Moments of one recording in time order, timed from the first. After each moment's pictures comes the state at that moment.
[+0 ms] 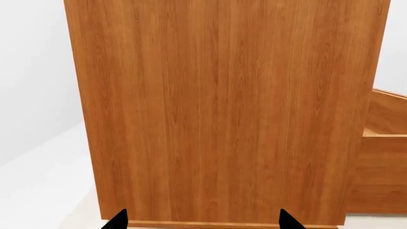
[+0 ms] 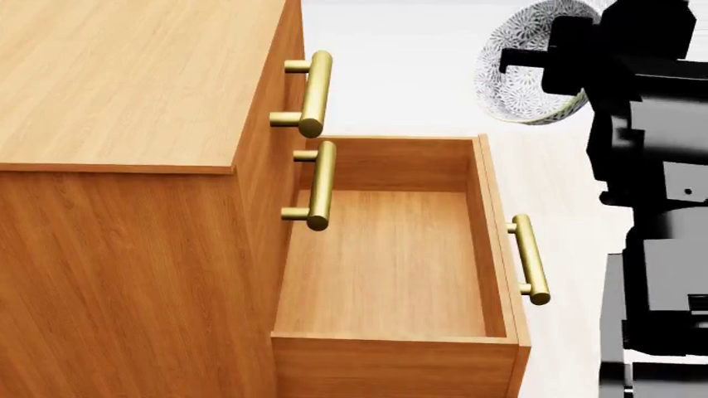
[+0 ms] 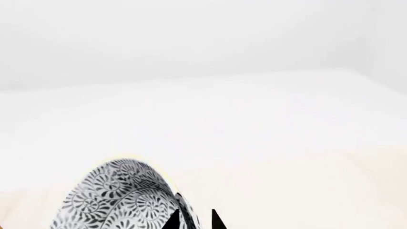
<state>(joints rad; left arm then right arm) 0.35 -0.42 0.32 0.29 -0.22 0.24 -0.46 1.58 0.24 -0.32 1.22 0.35 0.57 0.04</state>
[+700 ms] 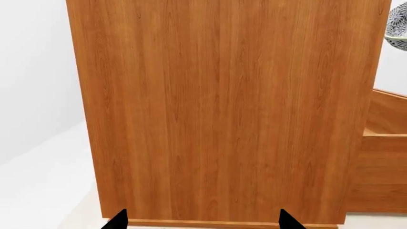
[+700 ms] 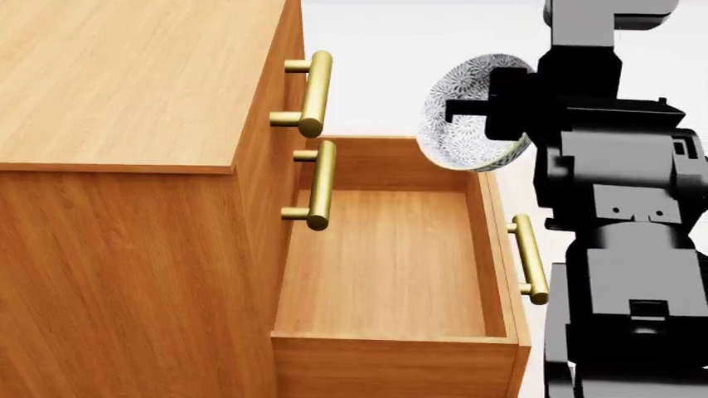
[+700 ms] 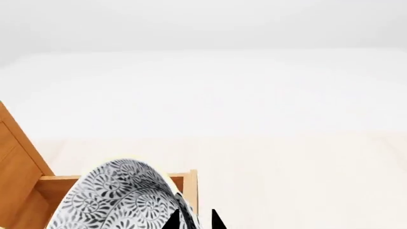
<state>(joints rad) 0.36 -0.43 0.32 0.29 -0.23 0.24 -0.46 1.55 0.15 -0.17 1.31 0.15 0.57 -0.09</state>
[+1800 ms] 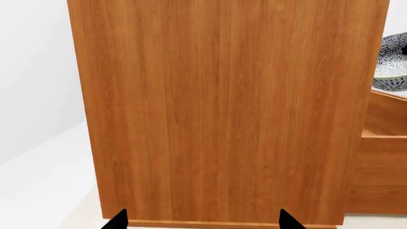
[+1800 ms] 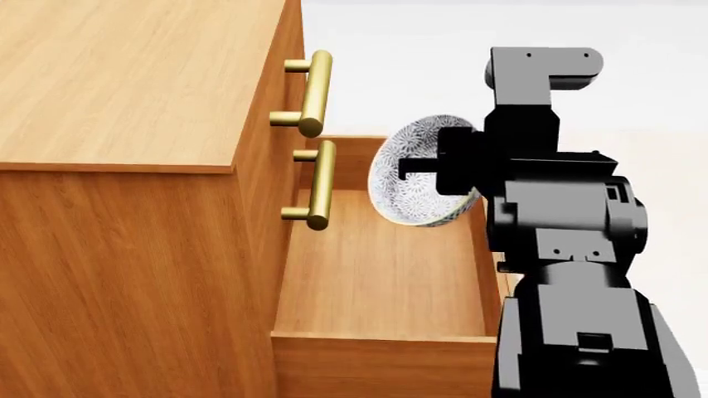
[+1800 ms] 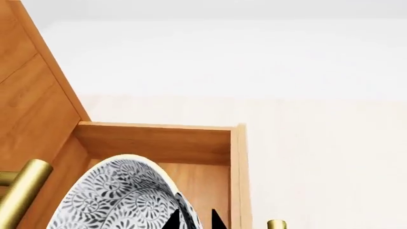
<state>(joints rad) 0.36 -0.44 0.33 0.31 -0.23 0.24 -0.48 1.46 0.08 -0.04 1.31 0.02 0.58 -0.17</state>
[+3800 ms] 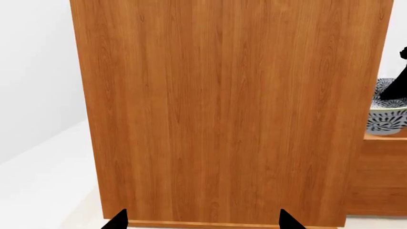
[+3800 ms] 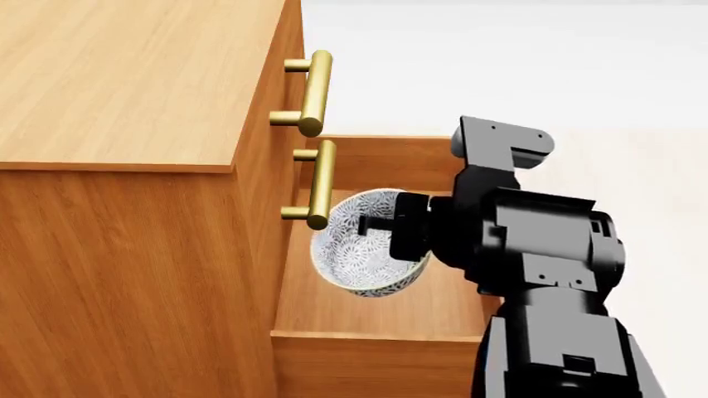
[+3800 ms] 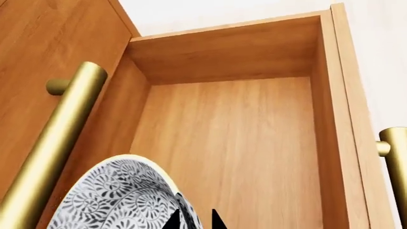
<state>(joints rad) 0.35 -0.46 0.34 0.31 -0.25 0.25 -0.49 1.40 0.05 0.10 1.31 0.01 0.80 -0.31</state>
